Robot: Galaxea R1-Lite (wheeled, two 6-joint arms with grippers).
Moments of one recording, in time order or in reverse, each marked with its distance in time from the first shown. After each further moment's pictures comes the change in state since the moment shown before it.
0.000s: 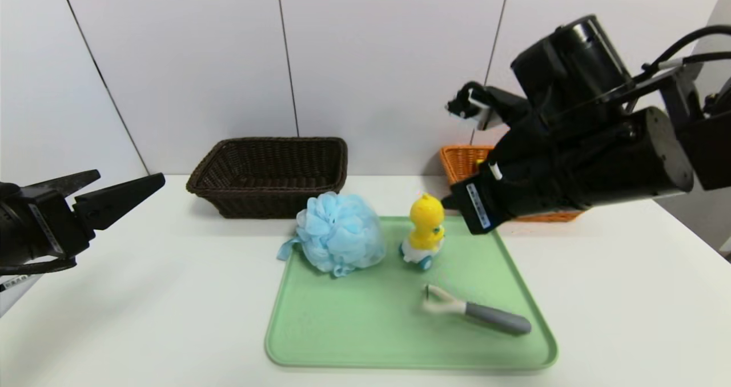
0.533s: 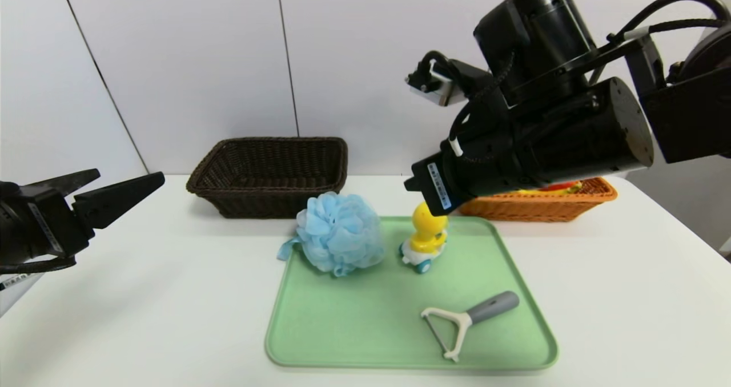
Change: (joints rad) left arm 0.000 0.001 -0.003 0.000 0.000 -0.001; right arm 0.071 0.075 -0.157 0.038 0.010 -0.007
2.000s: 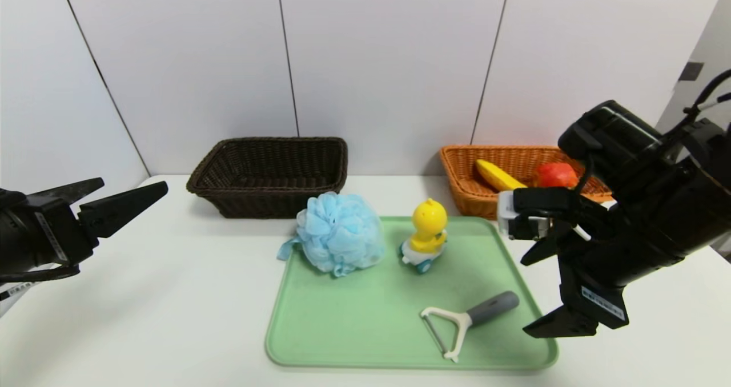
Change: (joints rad) left arm 0.000 0.002 0.024 -0.001 -0.014 -0.001; right arm -0.295 -0.116 0.306 0.343 0.212 -0.755
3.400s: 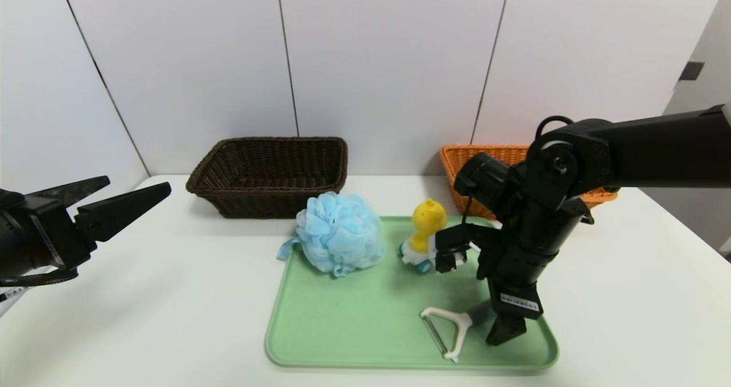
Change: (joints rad) left arm 0.000 -0.010 -0.001 -0.002 -0.043 0.003; right arm 0.066 0.367 -0.196 0.086 -0.121 -0.132
